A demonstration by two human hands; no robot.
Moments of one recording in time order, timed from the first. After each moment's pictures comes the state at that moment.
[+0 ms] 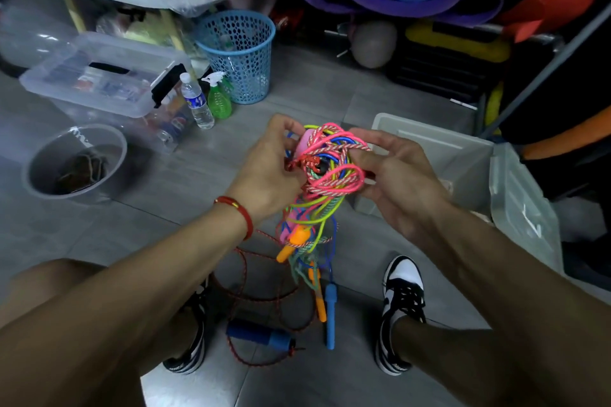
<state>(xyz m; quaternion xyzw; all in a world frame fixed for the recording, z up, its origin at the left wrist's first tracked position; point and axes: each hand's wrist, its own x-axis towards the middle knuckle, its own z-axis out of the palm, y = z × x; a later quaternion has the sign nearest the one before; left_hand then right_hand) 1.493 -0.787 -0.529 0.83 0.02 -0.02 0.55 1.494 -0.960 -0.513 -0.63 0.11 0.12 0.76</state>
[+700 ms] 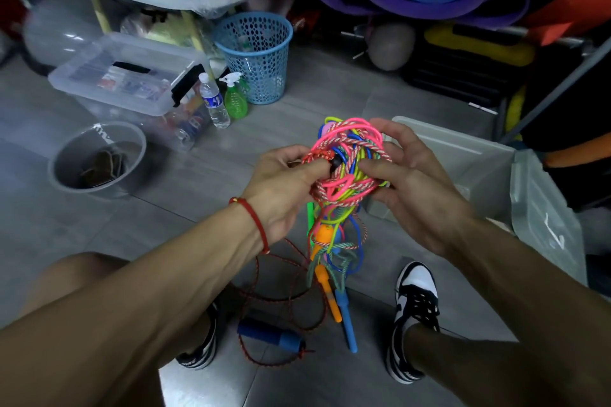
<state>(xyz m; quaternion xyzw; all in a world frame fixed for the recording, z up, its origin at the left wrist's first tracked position) 1.483 -0.796 -0.525 0.62 0.17 -0.07 0.76 1.489 -0.961 -0.514 -0.63 0.01 0.15 0.76</state>
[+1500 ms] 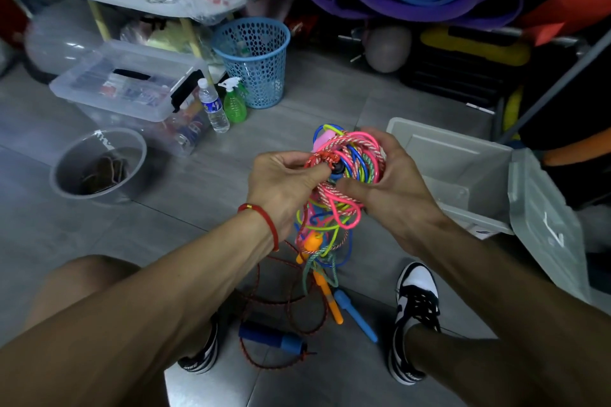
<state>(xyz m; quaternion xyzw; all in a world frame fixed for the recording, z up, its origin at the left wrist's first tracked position) 1.489 -0.804 -0.538 0.66 0.21 0.02 0.72 1.490 -0.948 -0.533 -0.75 0.01 0.07 0.66</state>
